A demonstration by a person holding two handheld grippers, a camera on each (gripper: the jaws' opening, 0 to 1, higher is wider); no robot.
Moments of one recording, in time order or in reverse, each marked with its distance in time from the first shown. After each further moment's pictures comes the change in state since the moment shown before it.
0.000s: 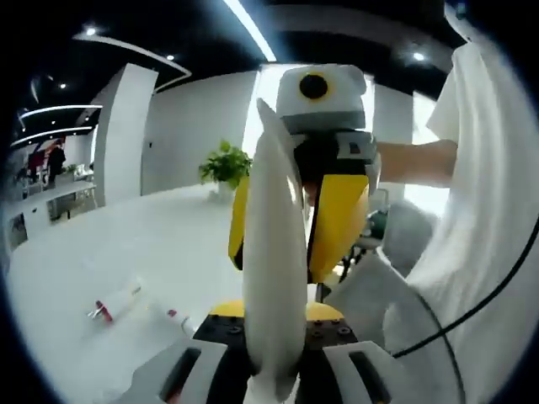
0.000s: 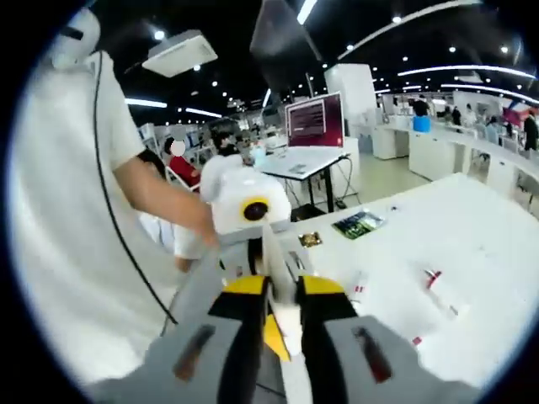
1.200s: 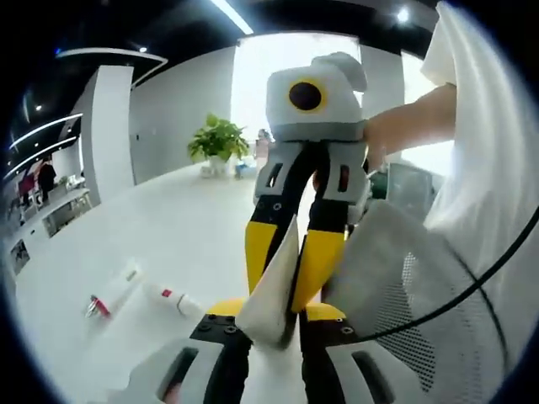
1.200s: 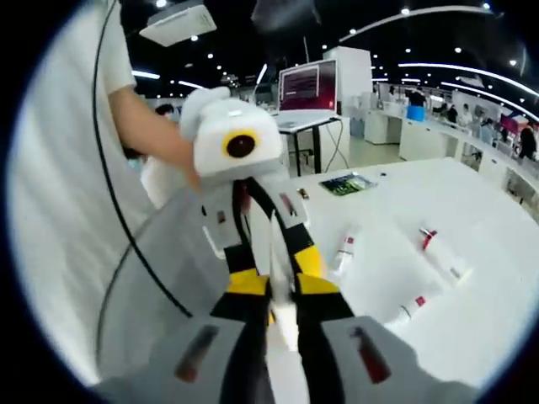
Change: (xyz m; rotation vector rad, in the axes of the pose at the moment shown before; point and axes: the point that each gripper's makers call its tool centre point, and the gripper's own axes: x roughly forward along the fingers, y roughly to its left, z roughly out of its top) left arm 0.013 0.000 -0.035 0.056 0.110 -0.007; right arm 0.008 -0.012 -0.084 0.078 0.030 -0.052
